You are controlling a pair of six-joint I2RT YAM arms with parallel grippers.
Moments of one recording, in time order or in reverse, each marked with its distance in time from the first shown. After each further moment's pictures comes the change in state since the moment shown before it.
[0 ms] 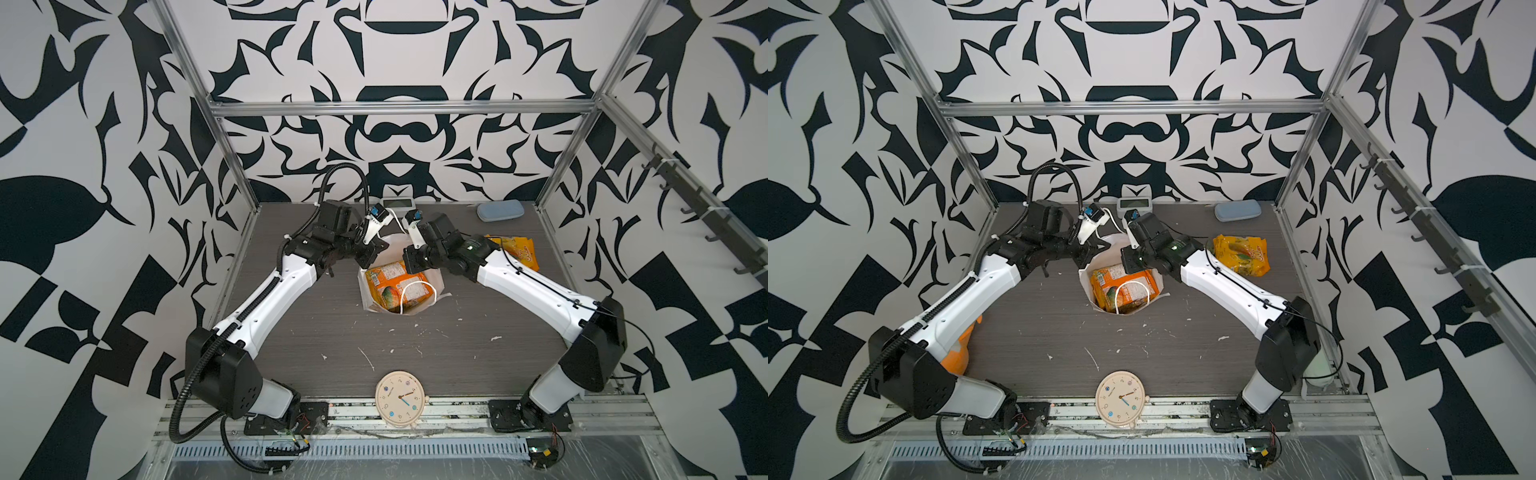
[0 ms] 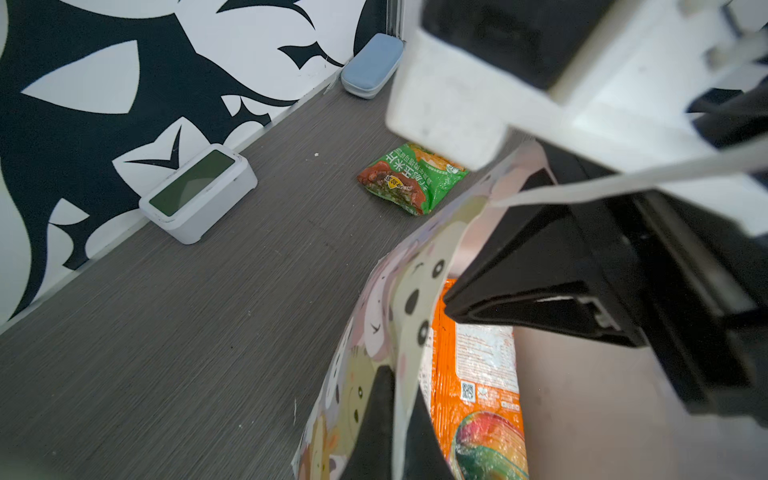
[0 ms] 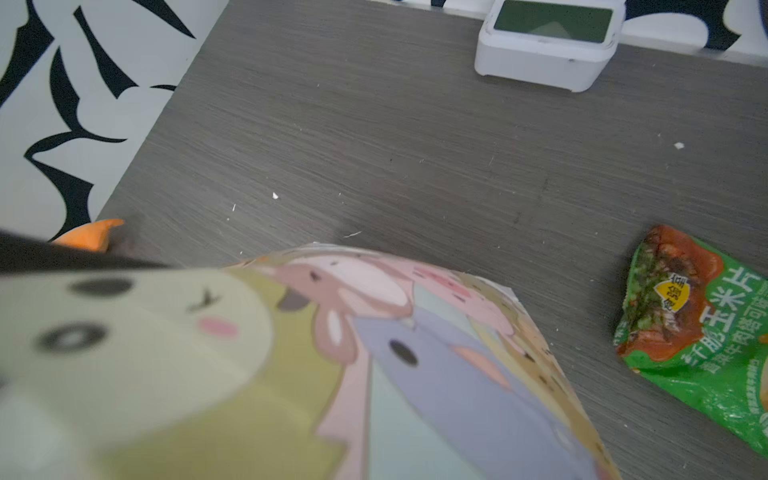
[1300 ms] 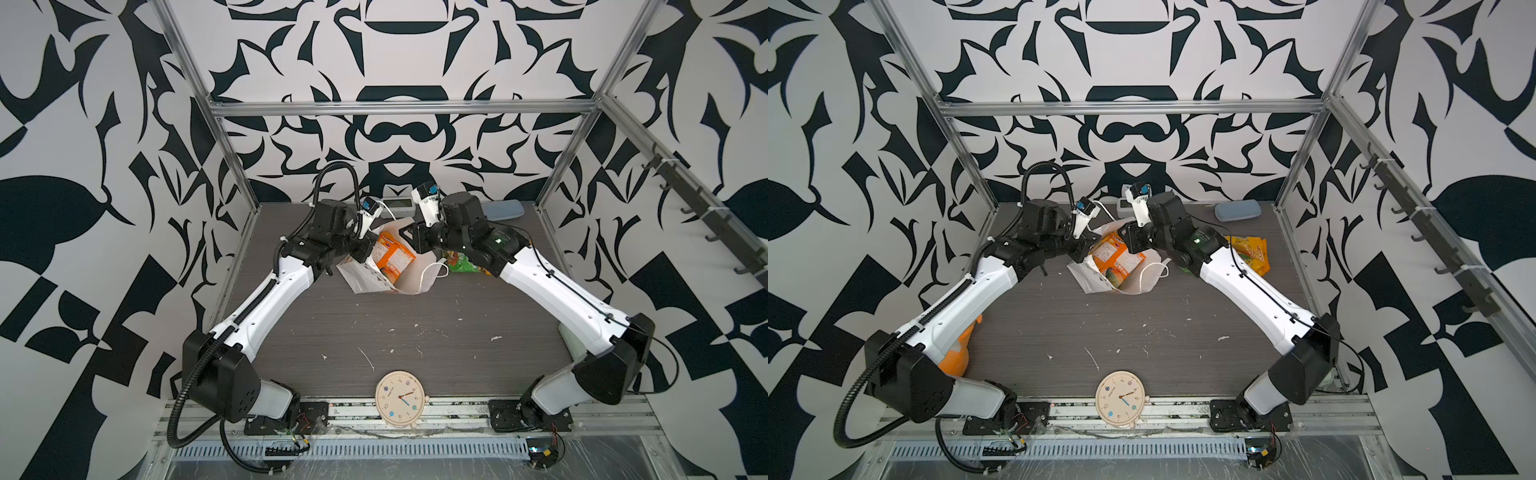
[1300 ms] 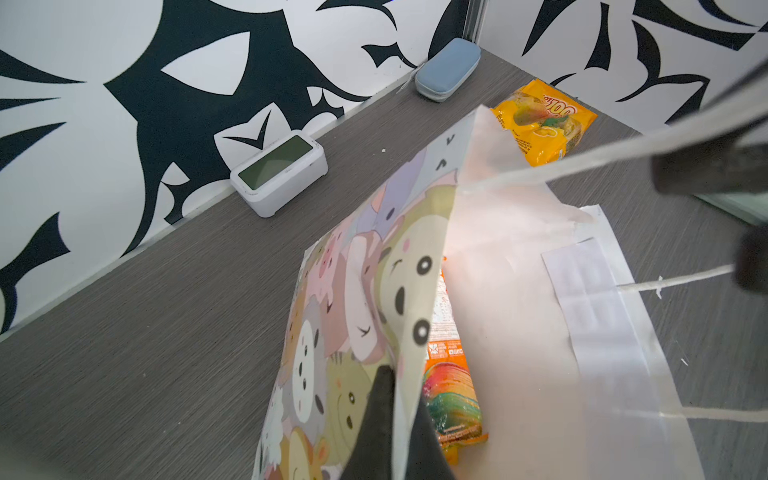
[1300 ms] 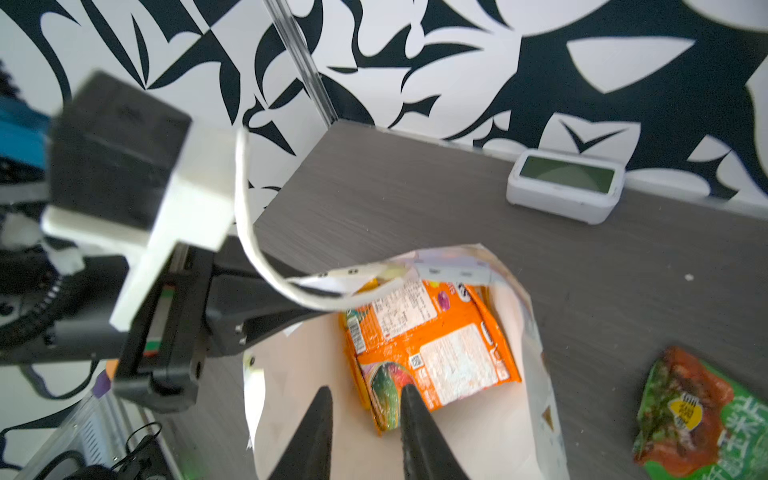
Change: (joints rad) left arm 0.015 -0.016 -0.011 0.046 -0.149 -0.084; right arm -0.056 -0.138 0.019 0.111 -0.174 -0.006
